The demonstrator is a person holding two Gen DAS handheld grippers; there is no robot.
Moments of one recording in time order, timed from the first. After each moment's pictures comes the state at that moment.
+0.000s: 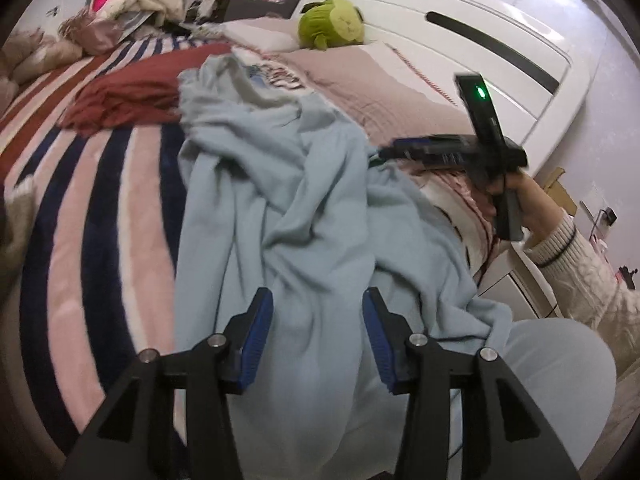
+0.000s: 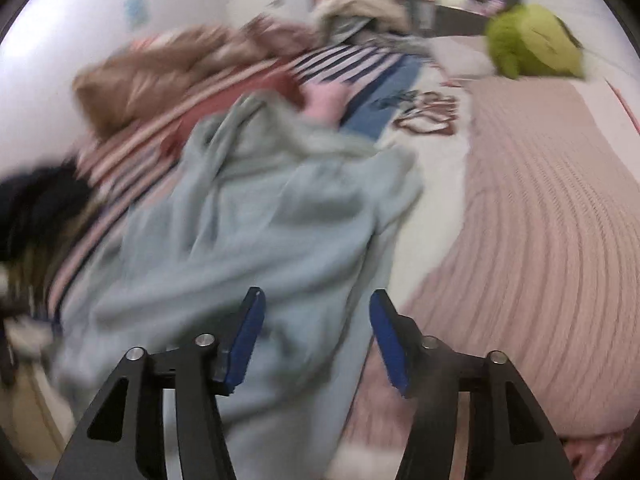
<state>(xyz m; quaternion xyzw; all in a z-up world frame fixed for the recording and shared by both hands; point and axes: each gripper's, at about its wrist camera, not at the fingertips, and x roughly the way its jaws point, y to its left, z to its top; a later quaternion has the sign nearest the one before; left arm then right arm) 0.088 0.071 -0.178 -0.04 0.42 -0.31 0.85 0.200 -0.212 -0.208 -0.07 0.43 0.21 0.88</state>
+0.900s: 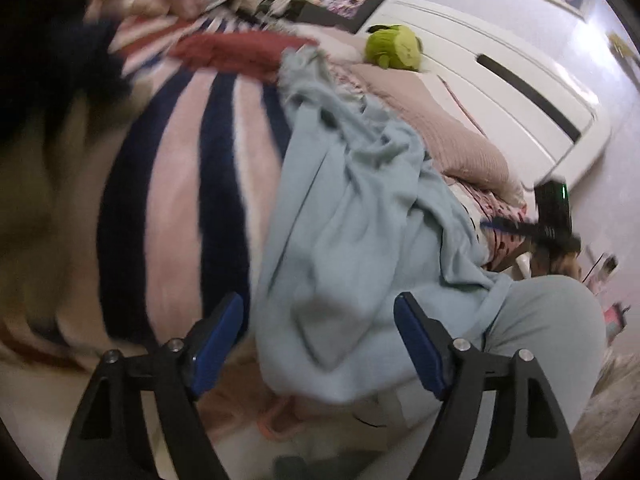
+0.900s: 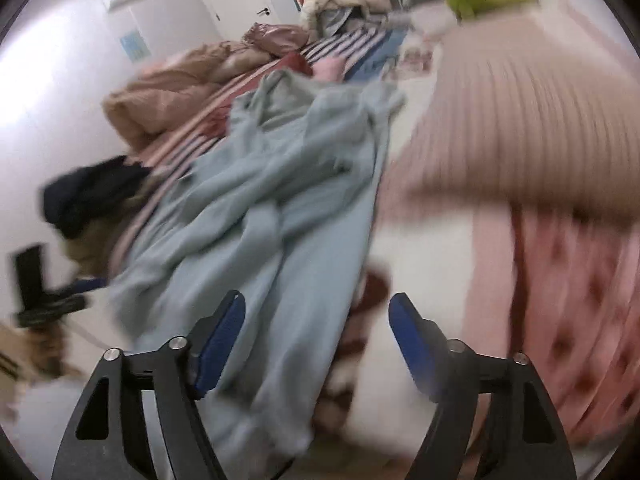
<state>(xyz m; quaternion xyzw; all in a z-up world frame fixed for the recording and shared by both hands) 0.003 0.154 -0.212 -0.15 0.43 -0.24 0.86 0.057 -0.291 -0.236 0.16 0.45 0.27 0.84</state>
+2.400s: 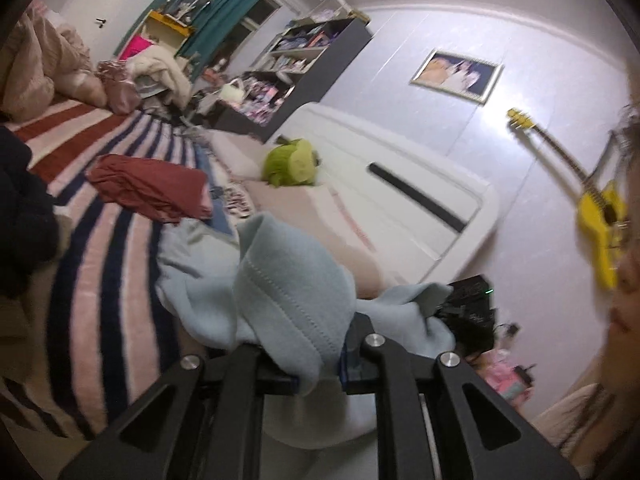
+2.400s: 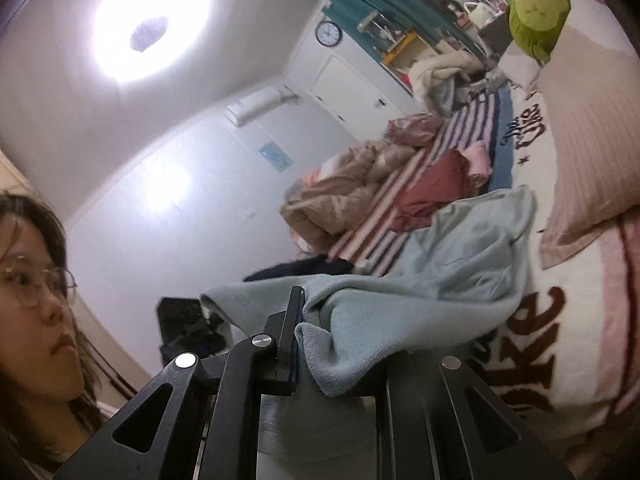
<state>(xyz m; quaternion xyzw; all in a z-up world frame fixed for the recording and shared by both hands) -0.030 0.142 -0.066 -0.23 0.22 -0.35 0.88 -0.018 -0.286 -0.125 0.31 0.25 0.44 0.81</state>
